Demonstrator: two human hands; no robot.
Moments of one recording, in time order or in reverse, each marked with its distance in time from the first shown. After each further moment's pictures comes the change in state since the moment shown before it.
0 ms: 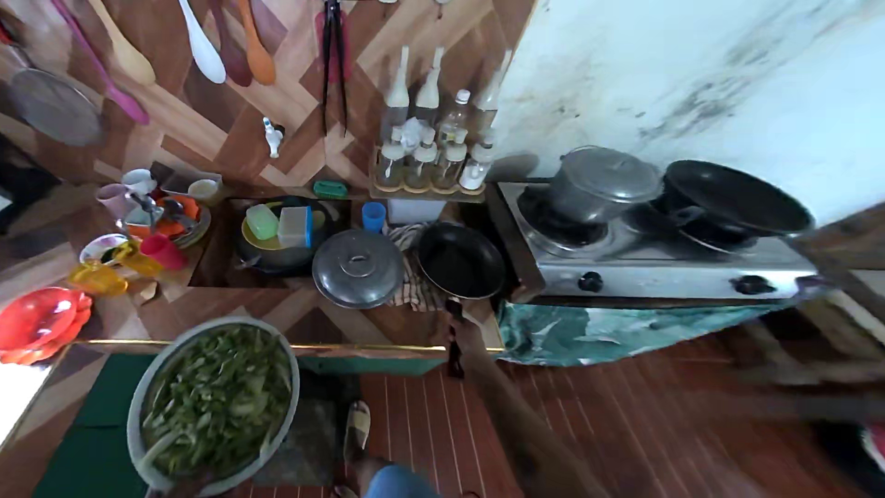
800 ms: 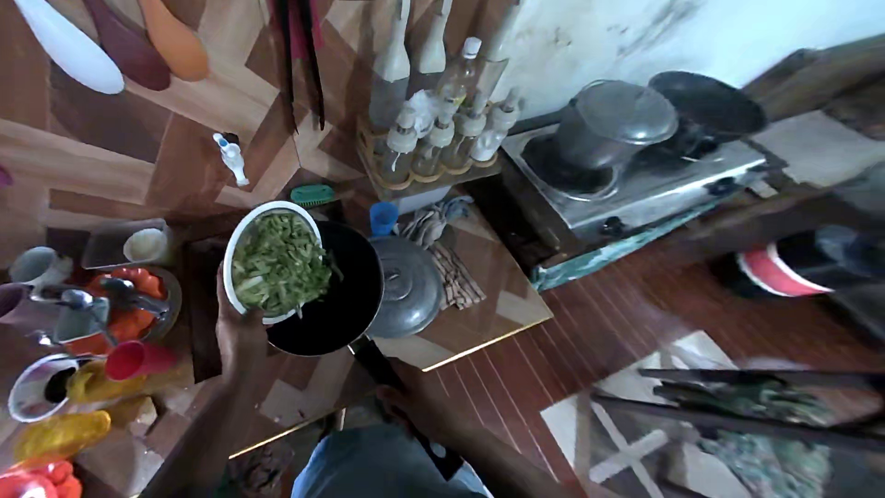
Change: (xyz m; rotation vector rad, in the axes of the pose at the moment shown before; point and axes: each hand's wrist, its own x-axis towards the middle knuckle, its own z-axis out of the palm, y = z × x) left_hand 0.316 0.180 0.191 0.777 -0.275 0.456; right_hand -0.142 -0.092 0.257 -0.349 -0.525 0.159
